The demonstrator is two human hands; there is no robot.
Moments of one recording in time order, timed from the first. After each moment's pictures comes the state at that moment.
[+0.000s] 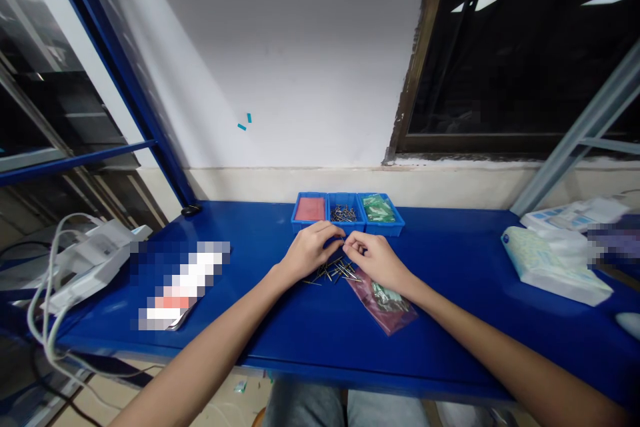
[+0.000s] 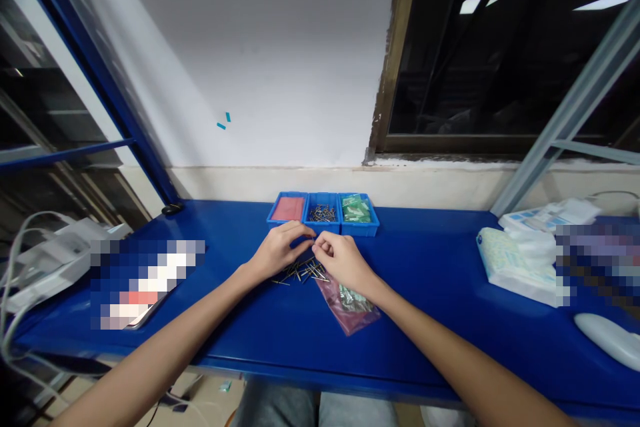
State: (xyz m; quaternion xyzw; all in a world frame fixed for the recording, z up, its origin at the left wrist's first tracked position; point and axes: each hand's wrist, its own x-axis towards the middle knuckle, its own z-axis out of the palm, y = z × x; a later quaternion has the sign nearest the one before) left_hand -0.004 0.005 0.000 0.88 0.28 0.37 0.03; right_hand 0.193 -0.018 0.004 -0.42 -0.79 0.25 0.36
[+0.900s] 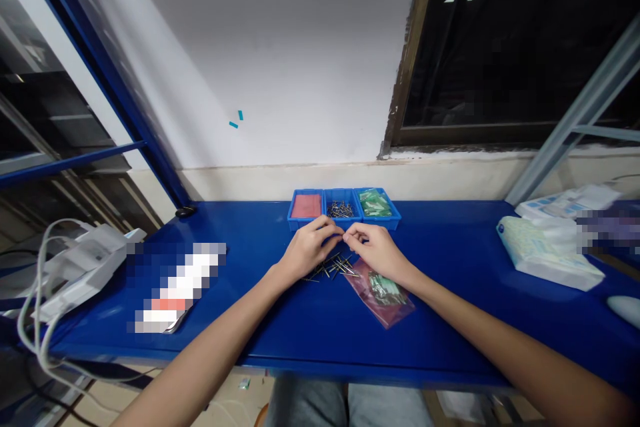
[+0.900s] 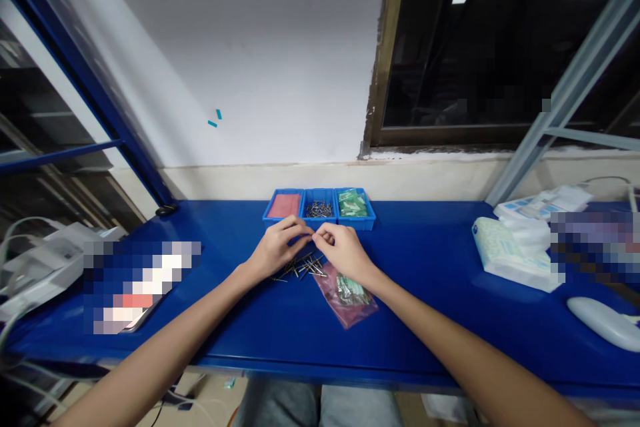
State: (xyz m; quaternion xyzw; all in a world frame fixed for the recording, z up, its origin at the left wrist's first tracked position) left_hand -0.001 0.002 0.000 0.88 0.28 0.39 0.04; right_hand 0.197 -0.014 0.008 -0.42 -0.77 0.25 0.41
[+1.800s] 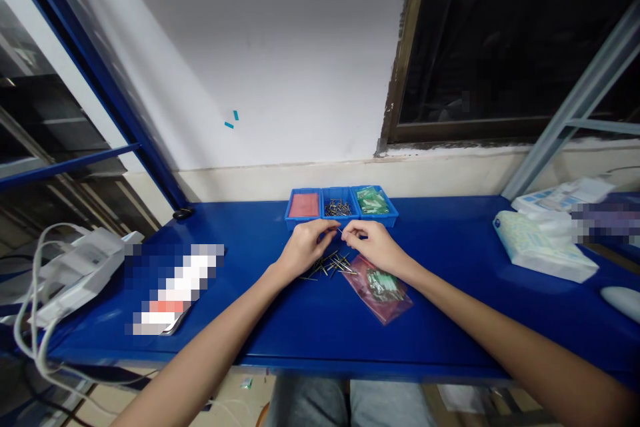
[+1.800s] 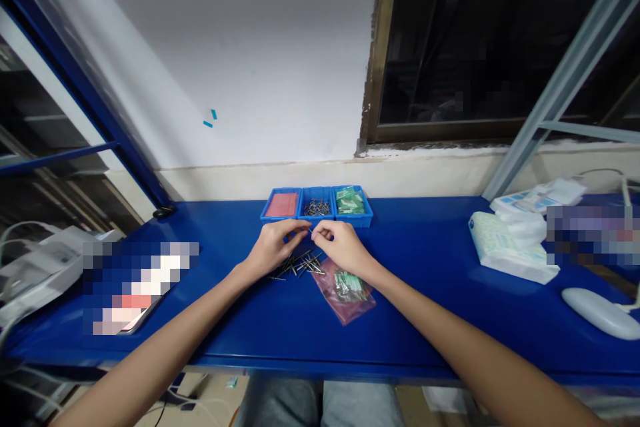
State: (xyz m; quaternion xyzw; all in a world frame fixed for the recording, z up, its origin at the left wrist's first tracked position) left_hand 0.003 0.003 -0.001 0.85 0.31 0.42 0.09; right_hand 0.203 -0.008 0.006 -0.41 -0.76 0.31 0.41
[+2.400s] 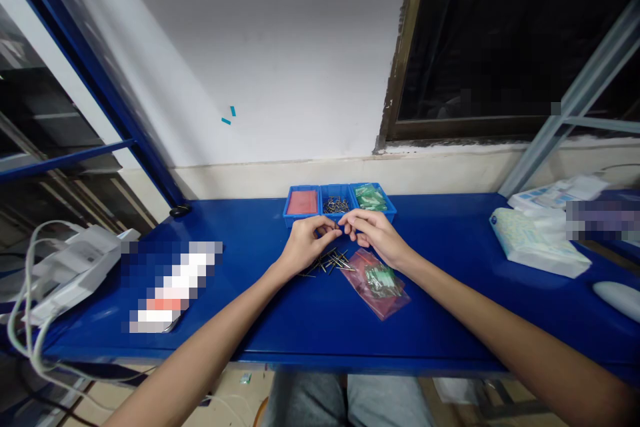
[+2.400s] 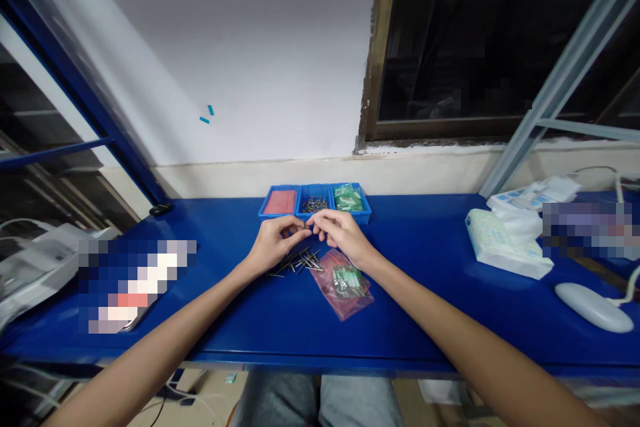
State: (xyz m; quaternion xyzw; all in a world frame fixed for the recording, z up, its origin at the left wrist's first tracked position) left_hand 0.009 0.000 0.001 0.80 0.36 0.44 0.18; right_hand 0.206 -0.009 0.015 -0.35 -0.65 0.50 0.45
